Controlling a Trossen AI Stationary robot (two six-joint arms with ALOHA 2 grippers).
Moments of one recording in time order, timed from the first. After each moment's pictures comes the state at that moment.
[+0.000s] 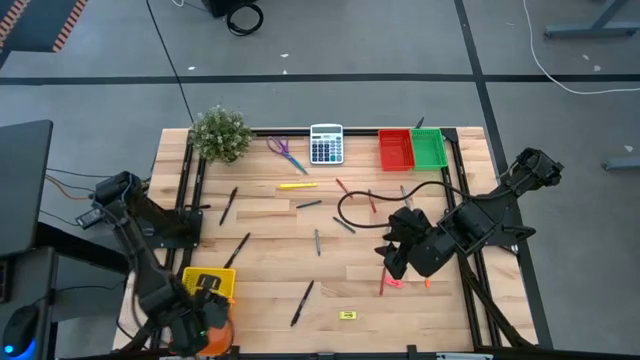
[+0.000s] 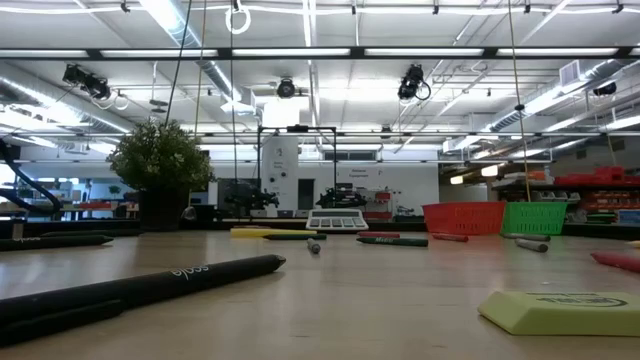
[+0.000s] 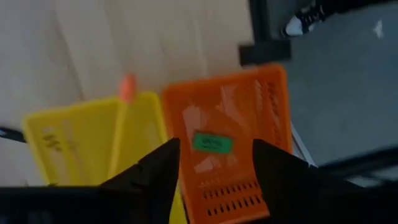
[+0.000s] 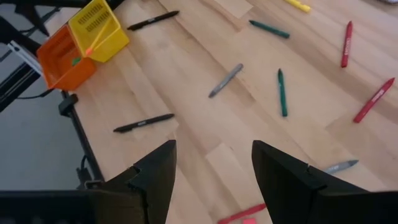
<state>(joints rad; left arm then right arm) -1.02 1.54 1.28 -1.05 -0.03 -0.83 0.61 1.36 1.37 -1.01 0.50 1.21</state>
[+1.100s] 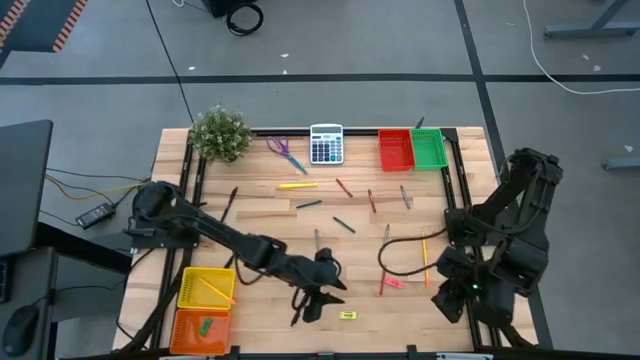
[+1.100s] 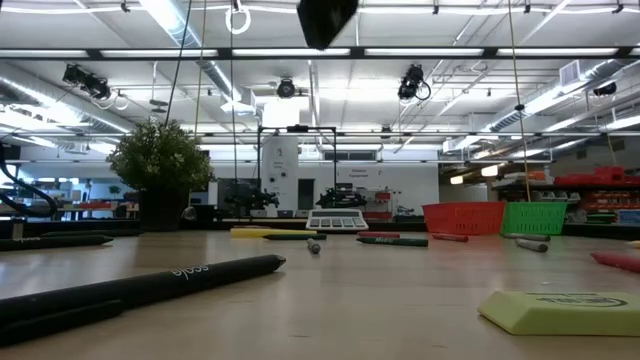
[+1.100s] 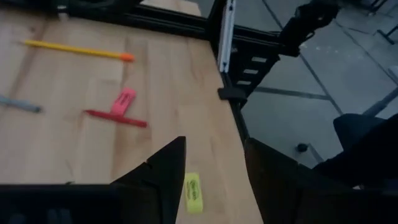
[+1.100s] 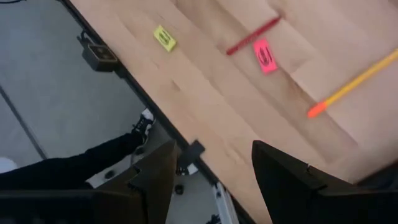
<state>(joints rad) -0.43 1.84 1.29 0.12 -0.07 -0.38 1.07 1.36 1.37 -1.22 0.29 1.86</state>
